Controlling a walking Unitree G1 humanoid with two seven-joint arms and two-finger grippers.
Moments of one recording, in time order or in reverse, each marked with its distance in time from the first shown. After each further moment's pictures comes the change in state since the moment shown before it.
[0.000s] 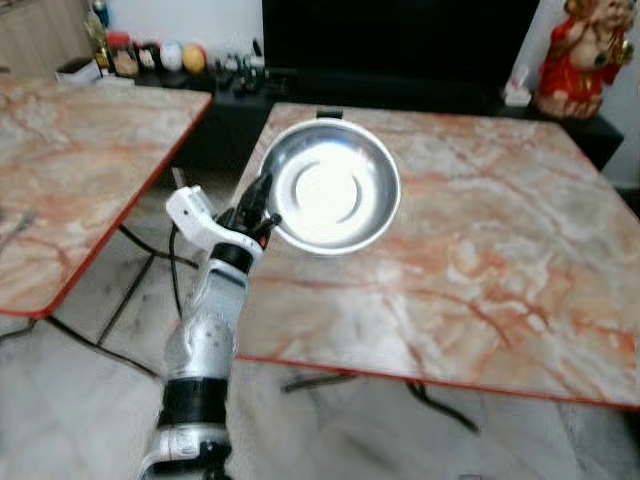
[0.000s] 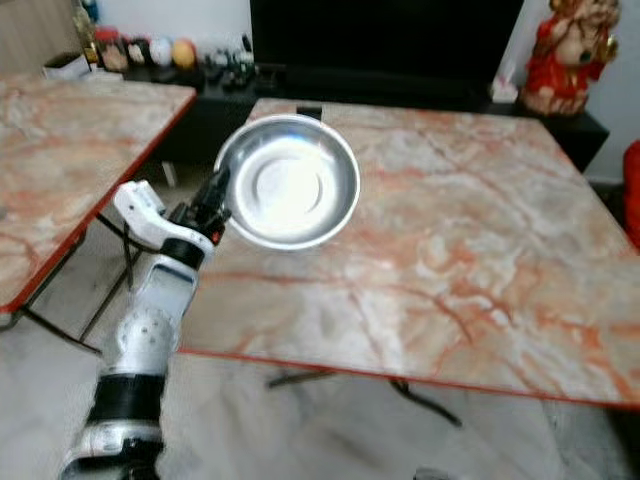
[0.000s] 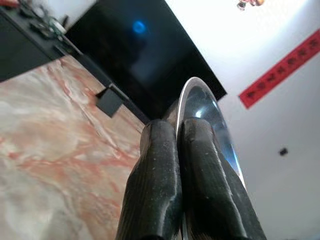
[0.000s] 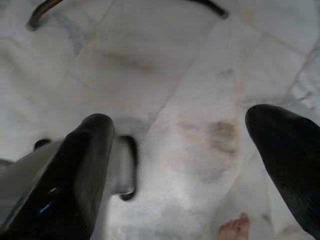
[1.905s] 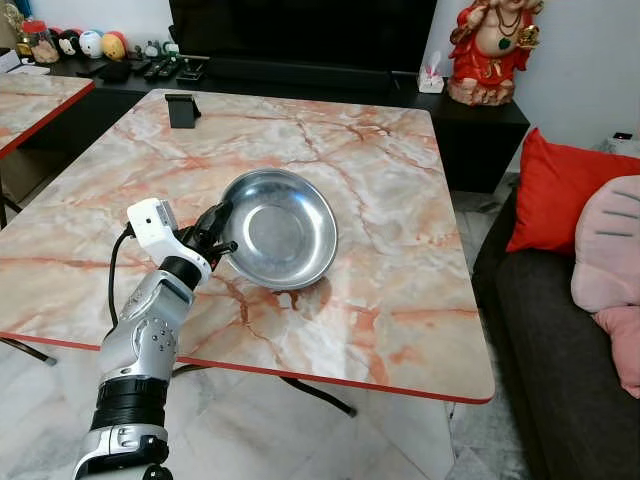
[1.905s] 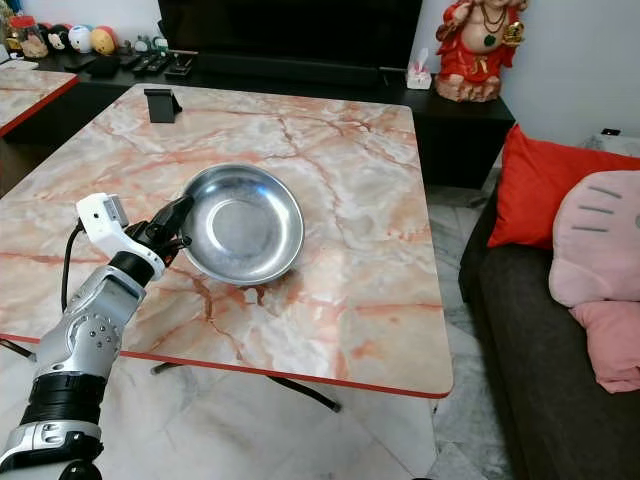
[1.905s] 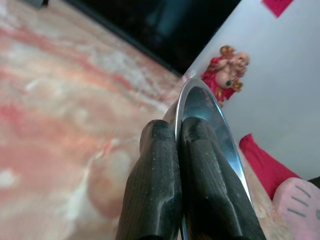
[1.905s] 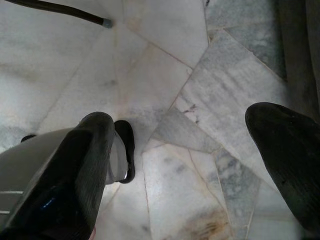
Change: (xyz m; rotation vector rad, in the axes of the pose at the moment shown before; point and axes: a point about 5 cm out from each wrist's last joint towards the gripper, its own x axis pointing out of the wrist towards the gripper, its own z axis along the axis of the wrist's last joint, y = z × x) left arm -0.013 0.049 0.014 0.259 0.203 0.057; right arm 0.000 -0.007 0.003 -0.011 -0.003 -0.019
